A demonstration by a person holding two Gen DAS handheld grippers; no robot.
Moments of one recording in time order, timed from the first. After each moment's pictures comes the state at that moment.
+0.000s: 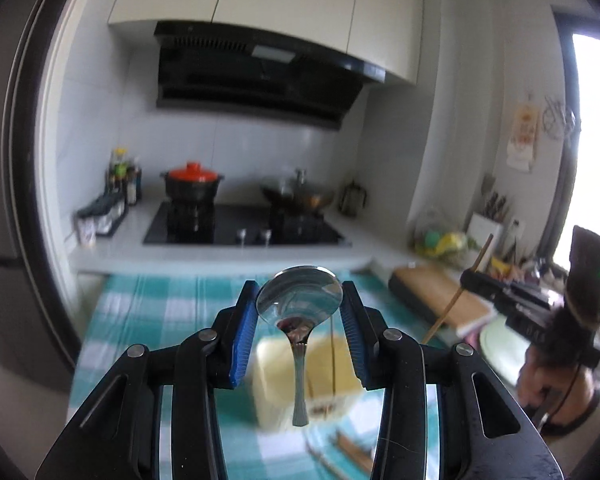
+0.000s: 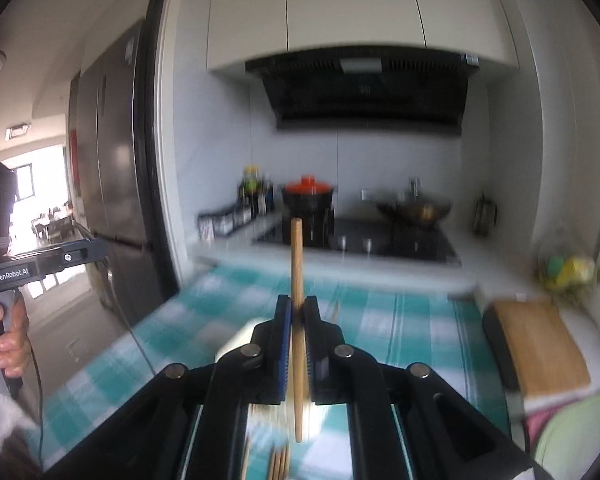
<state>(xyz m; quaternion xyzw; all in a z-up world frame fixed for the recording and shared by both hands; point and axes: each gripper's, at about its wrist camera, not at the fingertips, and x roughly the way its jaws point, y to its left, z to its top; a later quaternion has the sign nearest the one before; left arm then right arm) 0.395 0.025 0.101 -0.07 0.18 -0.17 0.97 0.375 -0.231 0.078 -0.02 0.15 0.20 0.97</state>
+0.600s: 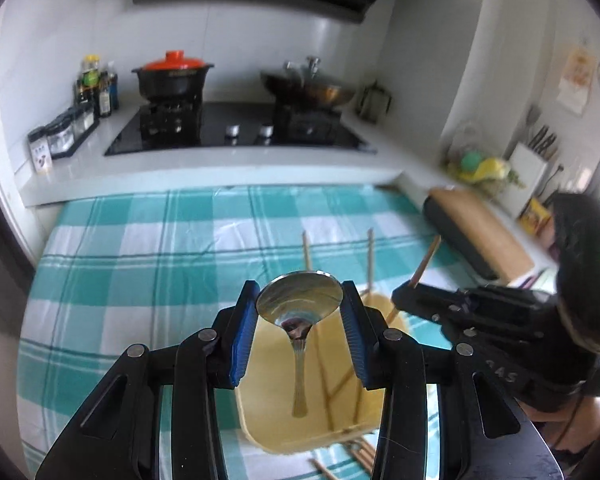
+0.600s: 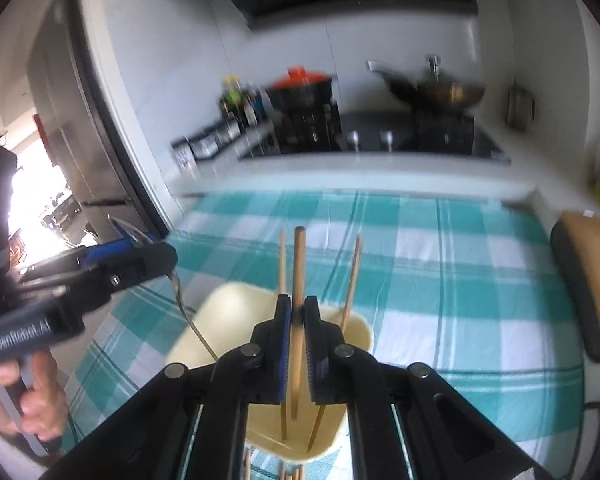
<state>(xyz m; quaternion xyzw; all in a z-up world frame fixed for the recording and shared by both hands) 0.550 -0.039 -0.029 -0.03 0.36 -0.15 0.92 0.546 -0.198 -0.050 0.03 0.38 0.21 0.90</state>
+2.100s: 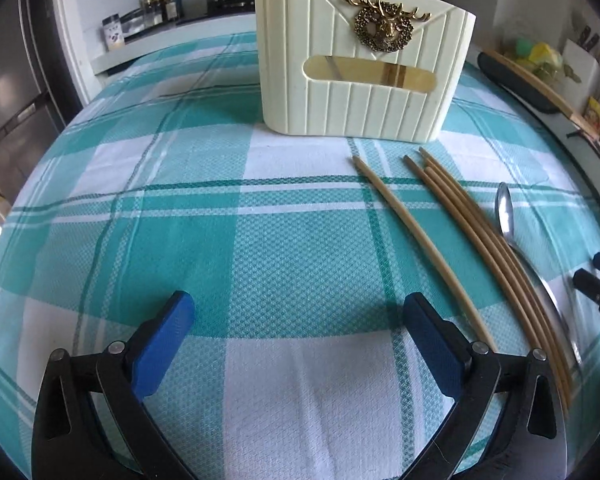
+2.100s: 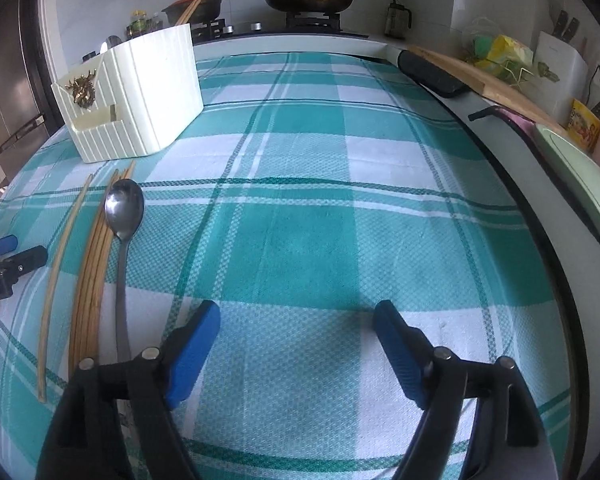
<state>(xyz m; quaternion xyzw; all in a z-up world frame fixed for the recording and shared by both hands) 0.352 -0.061 -0.219 0.01 0.45 -0.02 0.89 0.326 -0.329 -0.219 -0.02 0.44 0.03 0.90</state>
